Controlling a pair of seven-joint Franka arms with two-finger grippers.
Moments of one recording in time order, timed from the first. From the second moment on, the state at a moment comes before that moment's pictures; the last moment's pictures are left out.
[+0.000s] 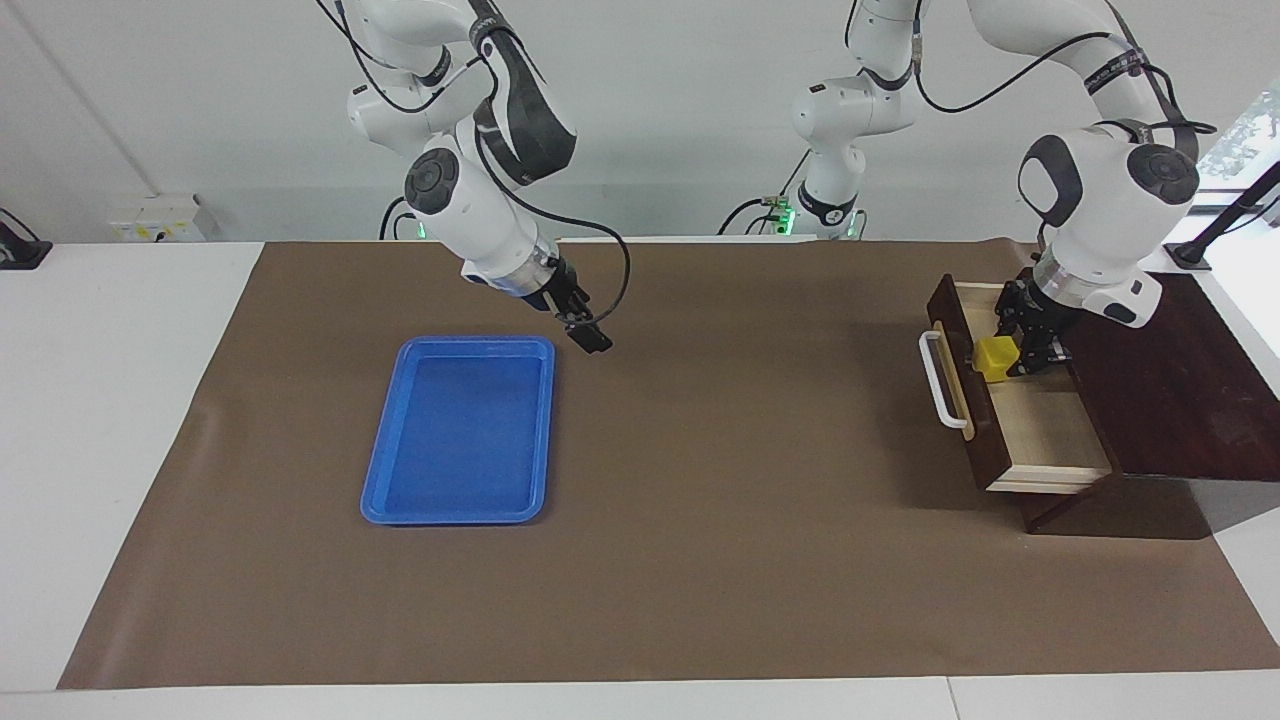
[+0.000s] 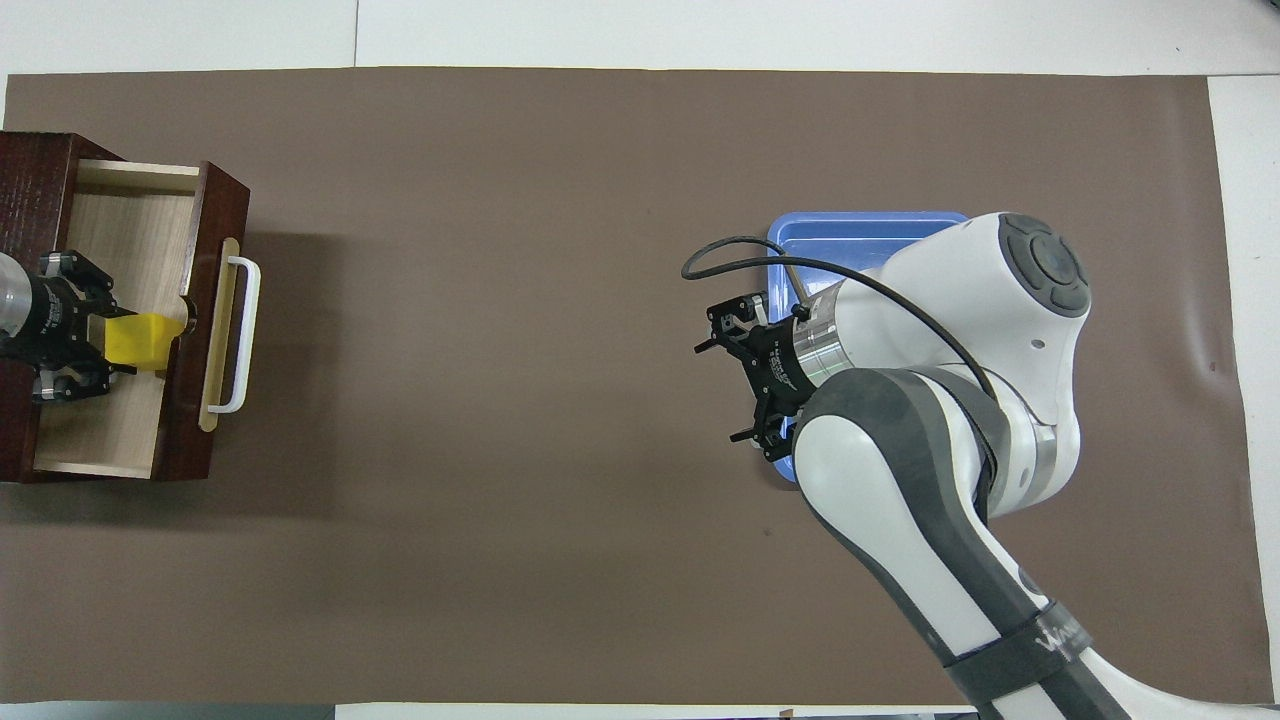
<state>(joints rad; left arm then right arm) 0.11 0.03 -0.02 -1.95 0.06 1.97 -1.50 0.37 0.08 0.02 -1.96 0.54 2.03 1.35</state>
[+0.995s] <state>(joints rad) -0.22 0.19 -0.05 -1.44 0.02 1.57 -1.85 0.39 0.09 0.02 -1.97 0.65 2.17 1.48</state>
